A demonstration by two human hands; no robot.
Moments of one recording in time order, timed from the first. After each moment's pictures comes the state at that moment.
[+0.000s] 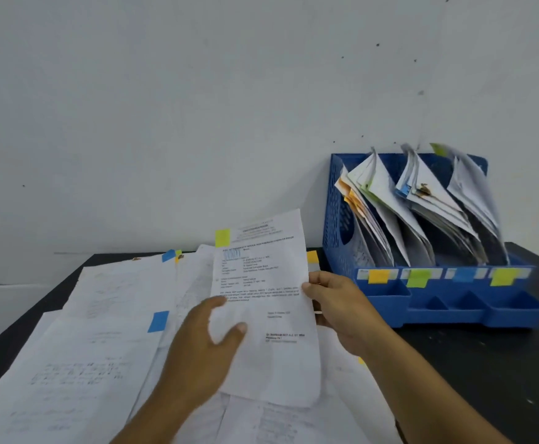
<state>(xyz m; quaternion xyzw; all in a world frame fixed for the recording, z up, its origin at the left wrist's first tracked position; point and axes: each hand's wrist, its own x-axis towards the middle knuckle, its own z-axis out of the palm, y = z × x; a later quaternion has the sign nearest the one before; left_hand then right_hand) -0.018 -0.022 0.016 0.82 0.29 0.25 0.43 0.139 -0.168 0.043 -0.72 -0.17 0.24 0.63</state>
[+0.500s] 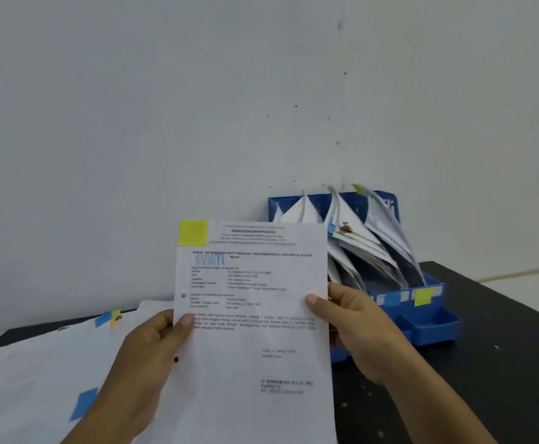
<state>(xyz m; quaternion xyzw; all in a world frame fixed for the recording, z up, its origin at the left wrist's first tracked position) 0.026 -0.021 0.073 0.70 0.20 0.24 0.64 0.137 -0.264 0.097 -0.67 -0.21 0.16 0.69</state>
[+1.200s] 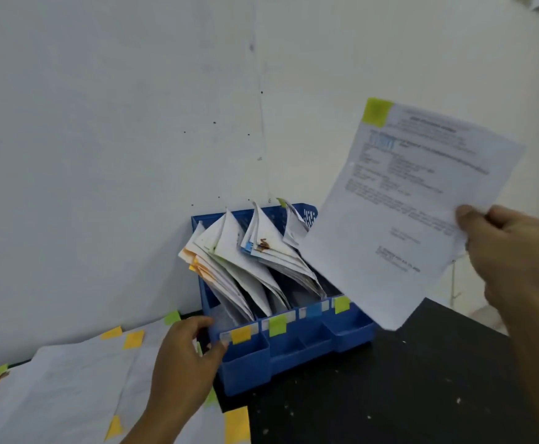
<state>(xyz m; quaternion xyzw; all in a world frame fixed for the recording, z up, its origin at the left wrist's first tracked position) 0.136 -0.127 0.051 0.86 0.09 0.31 0.40 0.184 -0.489 0.183 -0.66 0.03 -0.43 0.61</state>
